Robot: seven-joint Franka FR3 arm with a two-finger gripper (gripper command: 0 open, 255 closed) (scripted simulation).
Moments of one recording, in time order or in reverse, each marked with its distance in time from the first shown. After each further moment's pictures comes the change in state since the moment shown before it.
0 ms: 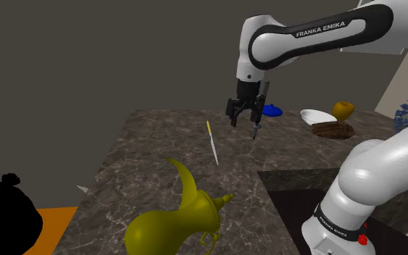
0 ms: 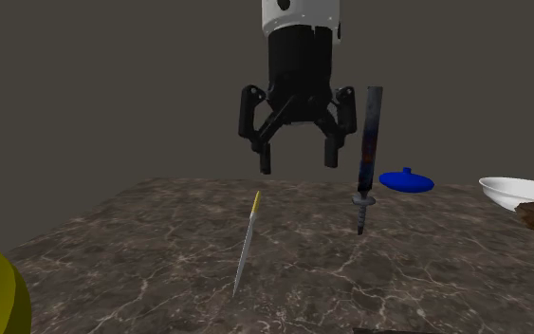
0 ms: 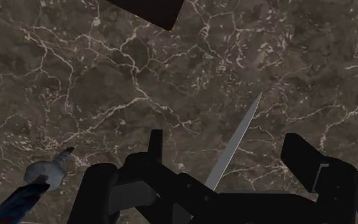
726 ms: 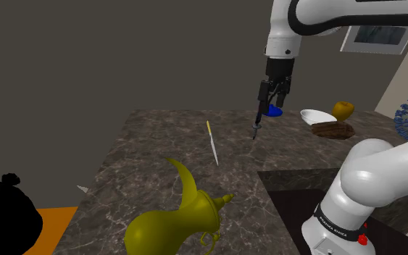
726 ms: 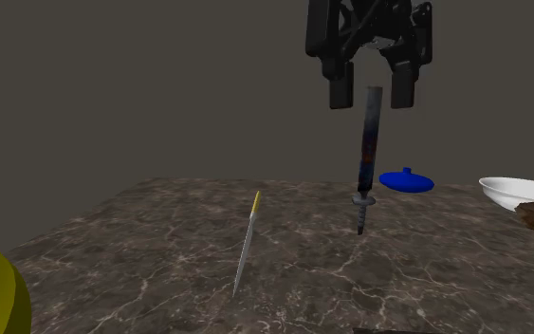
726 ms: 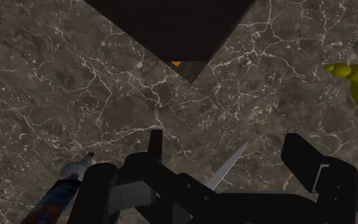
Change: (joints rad) arm 0.057 -0.236 -0.099 0.044 -0.039 -0.323 -0.234
